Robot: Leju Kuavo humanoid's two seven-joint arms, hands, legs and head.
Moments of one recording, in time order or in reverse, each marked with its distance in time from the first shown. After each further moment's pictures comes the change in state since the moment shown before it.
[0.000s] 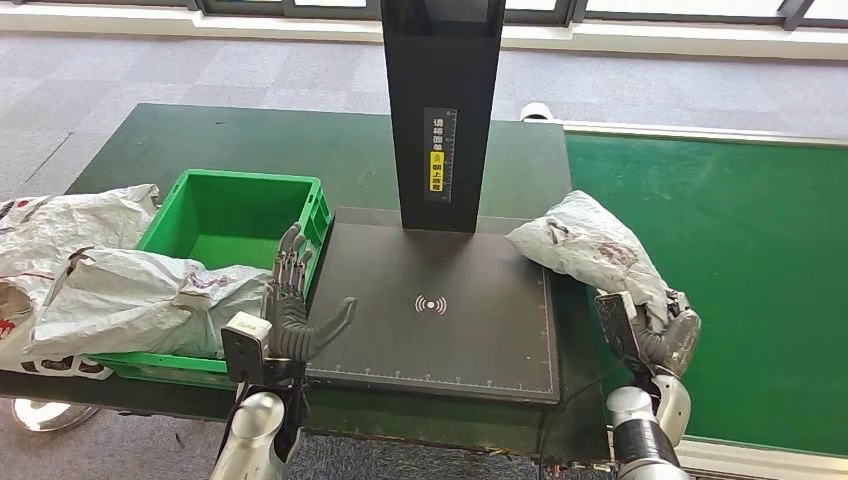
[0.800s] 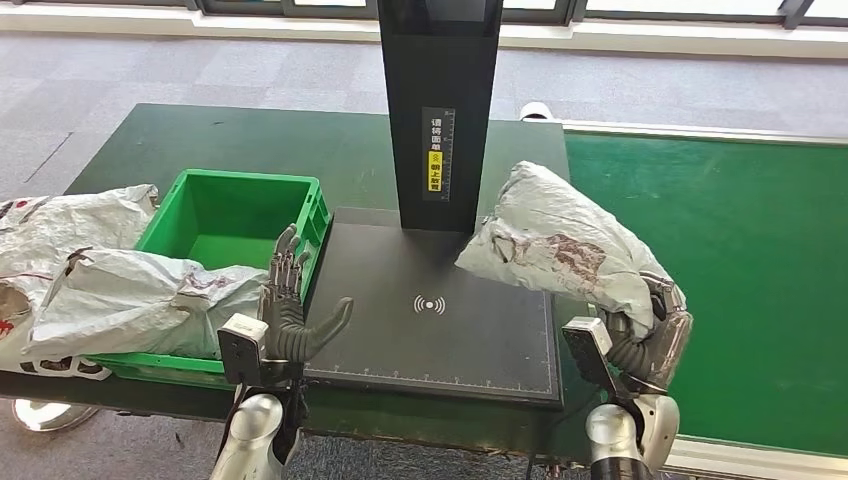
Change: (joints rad) left arm 0.007 0.001 0.004 -0.005 0.010 0.011 0.000; right arm 0.262 0.154 0.225 -0.552 -0.085 -0.004 -0.145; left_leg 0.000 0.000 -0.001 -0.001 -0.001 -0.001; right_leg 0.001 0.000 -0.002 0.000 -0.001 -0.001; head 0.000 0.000
